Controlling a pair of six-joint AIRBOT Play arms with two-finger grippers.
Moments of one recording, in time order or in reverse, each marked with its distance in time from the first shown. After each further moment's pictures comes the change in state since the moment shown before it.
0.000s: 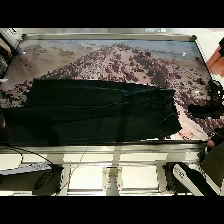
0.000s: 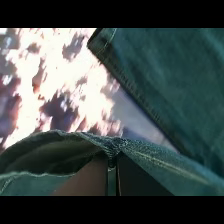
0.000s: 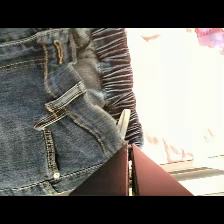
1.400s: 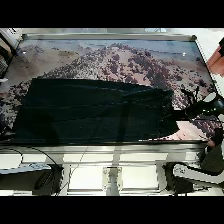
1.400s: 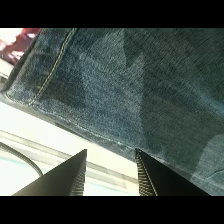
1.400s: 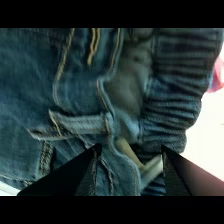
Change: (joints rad) left arm 0.029 -0.021 -0.213 0.322 -0.082 0.010; right arm 0.000 -0.385 -0.004 0.243 -0.014 -0.419
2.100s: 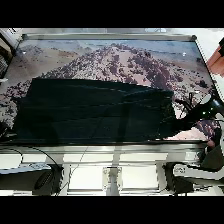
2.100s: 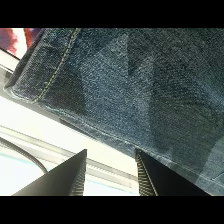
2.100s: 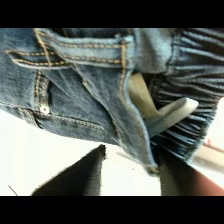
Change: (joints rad) left arm 0.000 0.000 -0.014 0.021 0.014 0.000; right arm 0.000 -0.050 -0.007 -0.144 0.263 -0.005
